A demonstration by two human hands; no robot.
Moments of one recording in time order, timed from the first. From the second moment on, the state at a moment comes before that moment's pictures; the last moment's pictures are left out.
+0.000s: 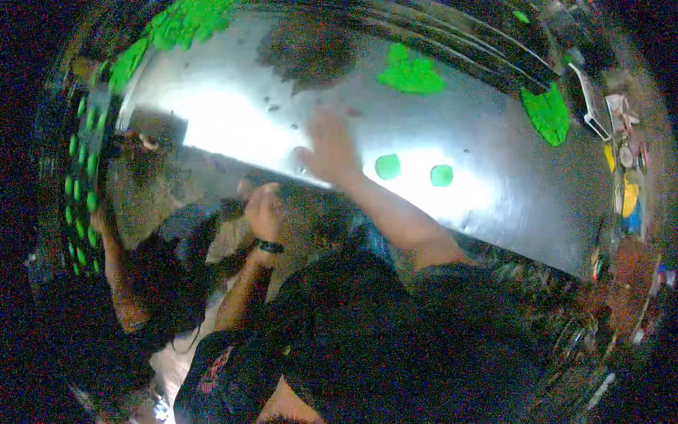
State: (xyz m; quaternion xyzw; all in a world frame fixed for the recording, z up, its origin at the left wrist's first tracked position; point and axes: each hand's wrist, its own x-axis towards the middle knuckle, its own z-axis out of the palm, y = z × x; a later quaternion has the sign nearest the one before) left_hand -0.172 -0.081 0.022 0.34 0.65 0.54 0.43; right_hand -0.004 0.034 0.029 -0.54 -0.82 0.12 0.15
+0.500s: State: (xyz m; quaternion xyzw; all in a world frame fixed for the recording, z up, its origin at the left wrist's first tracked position) left_hand -0.008 0.019 0.056 0.86 0.45 0.19 0.16; right_hand 0.273 0.113 0.153 -0.42 -0.71 0.52 0.22
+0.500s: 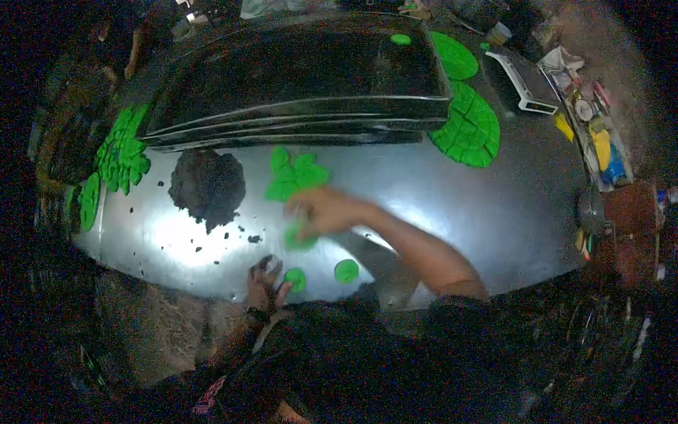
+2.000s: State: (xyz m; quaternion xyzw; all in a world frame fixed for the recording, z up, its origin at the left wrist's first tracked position) left_hand 0.152 0.336 0.165 0.90 0.31 0.29 0.07; right_hand 0.397 0.279 0.176 -0.54 -0.79 0.13 0.24
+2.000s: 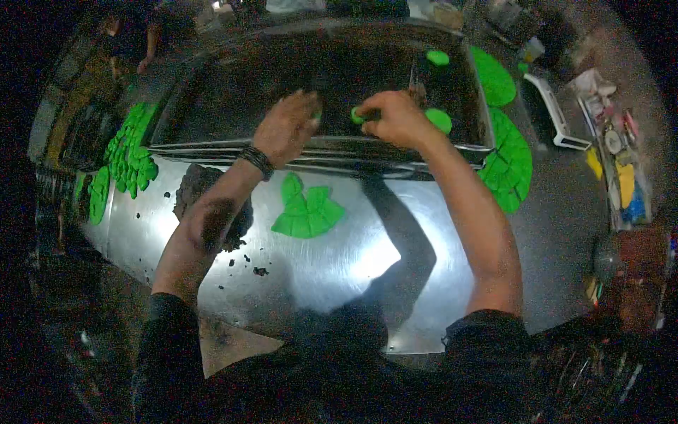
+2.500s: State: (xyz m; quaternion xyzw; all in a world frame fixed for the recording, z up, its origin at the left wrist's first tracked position) left_hand 0.038 0.148 0.069 0.80 0.32 0.42 0.29; right_hand 0.282 0.166 0.002 -0.70 -0.61 0.21 0.30
